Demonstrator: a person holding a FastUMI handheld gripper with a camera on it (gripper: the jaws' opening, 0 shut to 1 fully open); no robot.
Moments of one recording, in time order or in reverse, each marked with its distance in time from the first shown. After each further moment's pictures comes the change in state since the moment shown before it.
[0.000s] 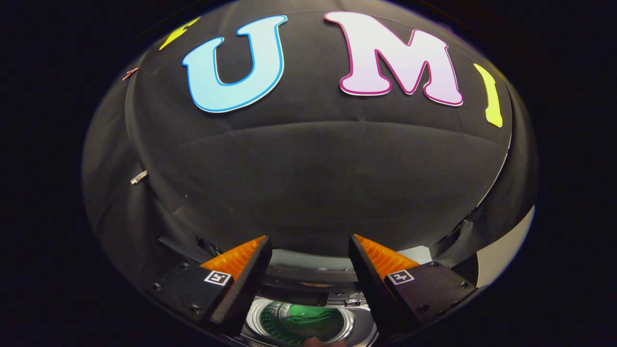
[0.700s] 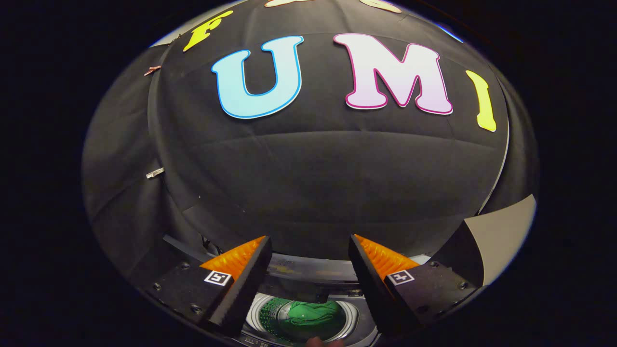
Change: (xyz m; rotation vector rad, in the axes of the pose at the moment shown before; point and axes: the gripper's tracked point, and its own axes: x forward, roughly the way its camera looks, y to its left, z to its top) arm -0.055 0.010 -0.036 -0.030 -0.112 0.044
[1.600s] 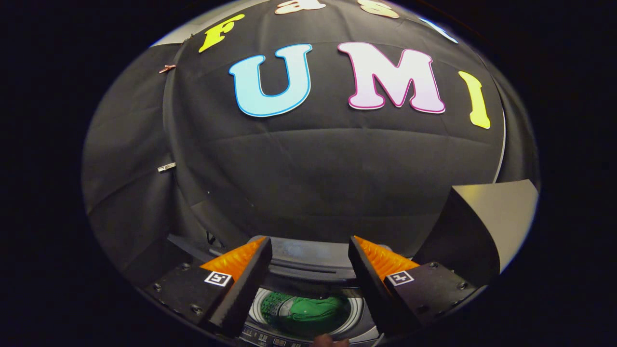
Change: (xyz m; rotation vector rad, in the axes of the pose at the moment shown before) arm -0.042 0.008 -0.054 -0.006 -0.027 0.041
